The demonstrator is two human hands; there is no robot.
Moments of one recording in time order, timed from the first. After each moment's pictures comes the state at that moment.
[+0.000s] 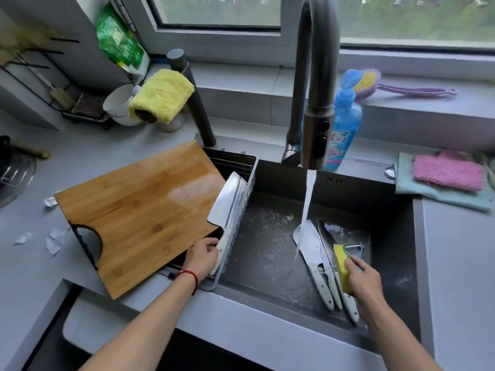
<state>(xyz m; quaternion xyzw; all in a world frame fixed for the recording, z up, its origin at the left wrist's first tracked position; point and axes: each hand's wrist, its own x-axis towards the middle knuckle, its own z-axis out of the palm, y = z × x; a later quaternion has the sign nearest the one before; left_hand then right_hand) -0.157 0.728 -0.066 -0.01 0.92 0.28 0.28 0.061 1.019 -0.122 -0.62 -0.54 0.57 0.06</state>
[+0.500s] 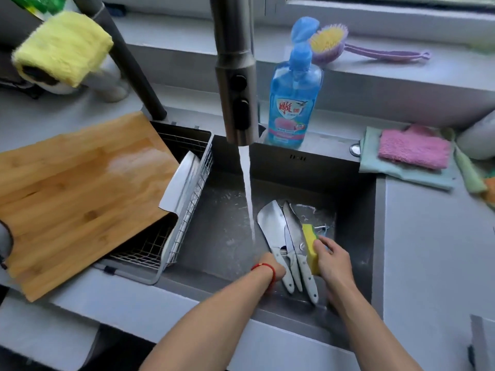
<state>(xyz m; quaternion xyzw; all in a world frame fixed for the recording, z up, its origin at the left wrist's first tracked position) -0.019 0.939 -0.148 0.03 0.81 0.14 0.57 0.073 1.051 -0.116 -0.59 -0.55 0.60 0.03</state>
